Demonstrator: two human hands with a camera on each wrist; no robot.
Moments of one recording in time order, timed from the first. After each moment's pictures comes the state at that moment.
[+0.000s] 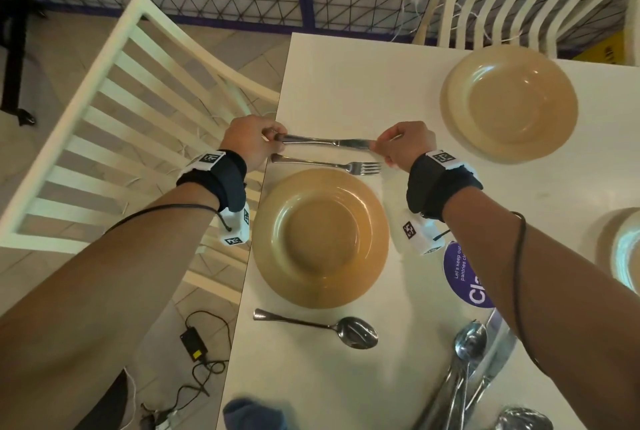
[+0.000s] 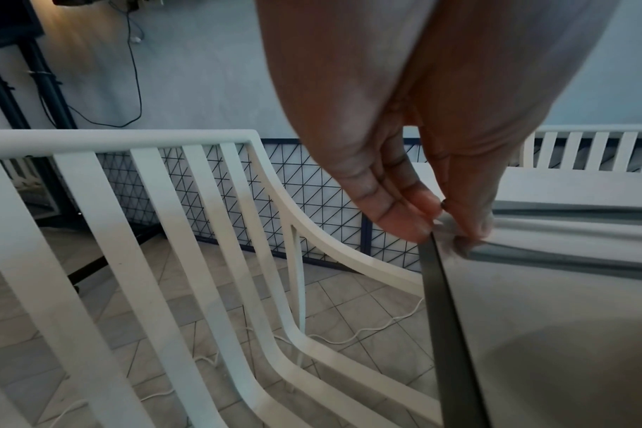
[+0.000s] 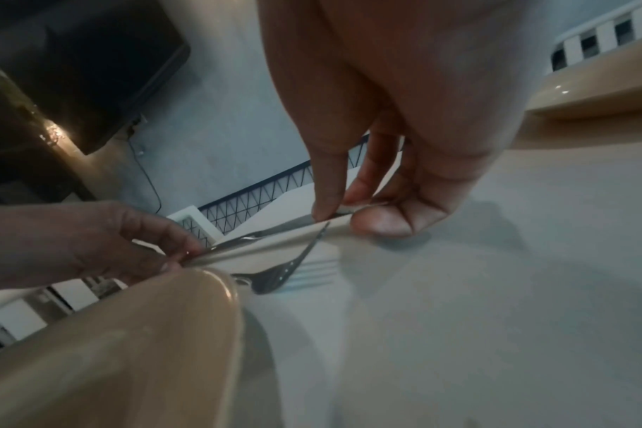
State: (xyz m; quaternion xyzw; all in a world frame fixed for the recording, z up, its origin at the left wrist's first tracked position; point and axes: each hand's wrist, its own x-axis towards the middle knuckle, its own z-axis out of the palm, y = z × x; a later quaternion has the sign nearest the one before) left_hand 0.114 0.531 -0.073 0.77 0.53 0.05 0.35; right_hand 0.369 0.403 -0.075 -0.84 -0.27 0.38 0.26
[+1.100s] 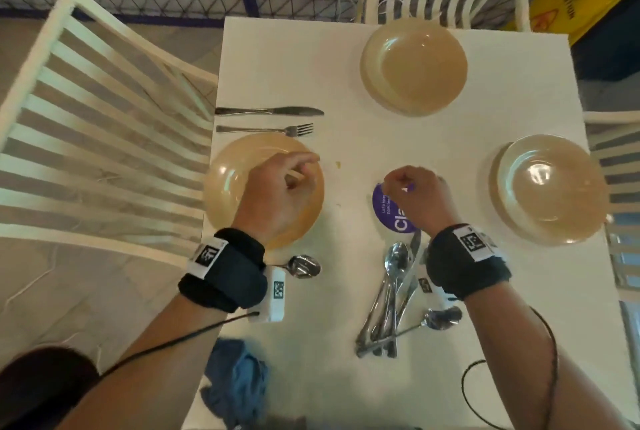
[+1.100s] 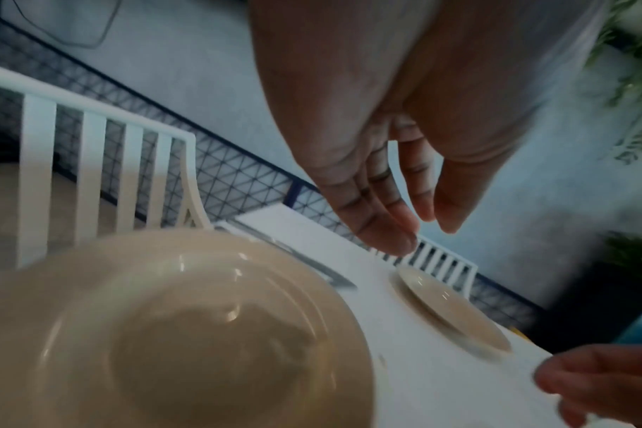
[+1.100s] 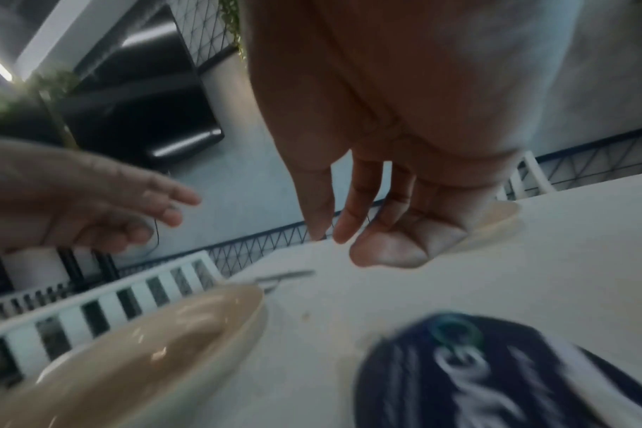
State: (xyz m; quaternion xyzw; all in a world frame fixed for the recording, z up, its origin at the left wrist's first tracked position) left_hand 0.156 0.305 0.021 0.74 0.43 0.16 0.48; right_hand 0.377 0.177 -0.012 -0.86 -0.31 0.33 0.23
